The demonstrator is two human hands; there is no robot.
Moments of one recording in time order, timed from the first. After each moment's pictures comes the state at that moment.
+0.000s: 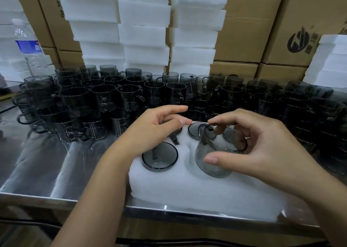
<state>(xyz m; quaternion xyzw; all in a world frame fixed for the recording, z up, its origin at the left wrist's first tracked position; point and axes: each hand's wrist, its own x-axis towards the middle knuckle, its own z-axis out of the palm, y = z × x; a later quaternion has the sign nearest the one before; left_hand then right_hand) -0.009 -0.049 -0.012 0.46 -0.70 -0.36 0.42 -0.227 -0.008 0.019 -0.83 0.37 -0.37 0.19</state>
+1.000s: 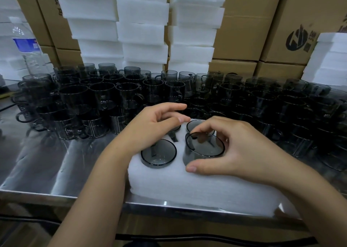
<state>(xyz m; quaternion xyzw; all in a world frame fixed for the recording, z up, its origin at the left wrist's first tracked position) -0.011 -0.046 -0.010 0.45 -0.70 -0.35 0.43 -0.211 -0.016 0.016 -0.86 0.42 -0.24 0.17</state>
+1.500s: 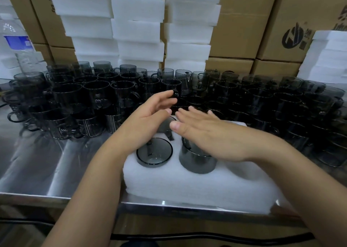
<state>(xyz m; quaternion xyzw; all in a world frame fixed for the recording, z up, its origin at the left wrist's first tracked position) -0.007 -0.054 -0.015 0.45 -0.68 -0.34 0.46 -0.183 -0.037 0.027 -0.87 0.45 -0.01 0.19</state>
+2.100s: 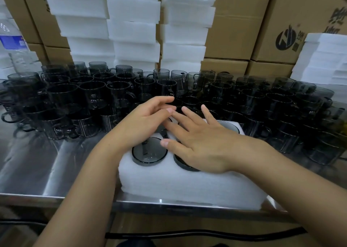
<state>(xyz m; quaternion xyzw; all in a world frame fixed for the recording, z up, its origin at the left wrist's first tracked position) -0.012 -0.055 -0.009 0.50 -0.69 -0.33 0.41 -0.184 -0.044 0.005 -0.90 0.43 0.05 0.03</state>
